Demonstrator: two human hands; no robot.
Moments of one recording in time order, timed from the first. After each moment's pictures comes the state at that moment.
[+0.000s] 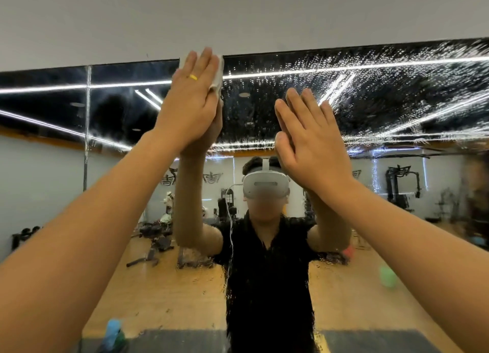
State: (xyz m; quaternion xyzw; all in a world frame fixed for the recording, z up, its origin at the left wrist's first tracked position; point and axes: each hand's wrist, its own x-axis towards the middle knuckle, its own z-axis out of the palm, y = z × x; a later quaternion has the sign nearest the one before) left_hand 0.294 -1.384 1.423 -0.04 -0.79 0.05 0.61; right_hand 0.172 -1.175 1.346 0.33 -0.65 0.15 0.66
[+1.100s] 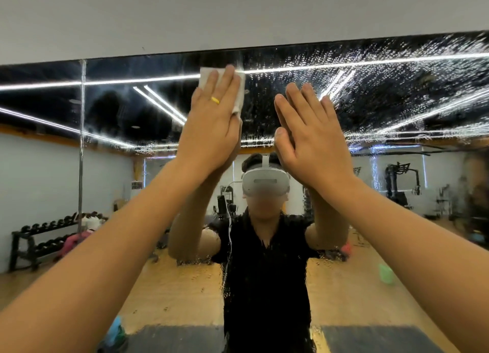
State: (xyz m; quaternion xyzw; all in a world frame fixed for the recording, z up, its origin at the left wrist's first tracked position) left_hand 0.276 -1.354 1.373 -0.08 -0.78 0.04 0.63; right_hand 0.169 -1.177 1.345 0.33 -0.63 0.16 0.68
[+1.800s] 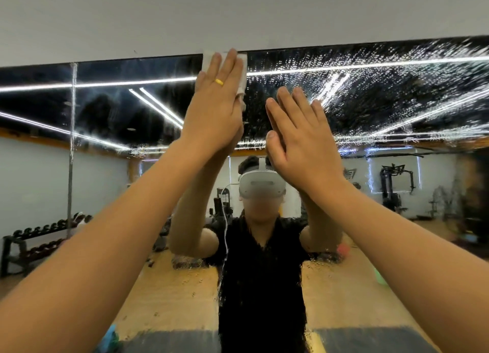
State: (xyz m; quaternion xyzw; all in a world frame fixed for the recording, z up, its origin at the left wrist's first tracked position) left_hand 0.272 -1.336 1.407 -0.06 -0.78 0.06 0.61; right_hand 0.168 -1.181 1.345 0.33 -0.62 0.16 0.69
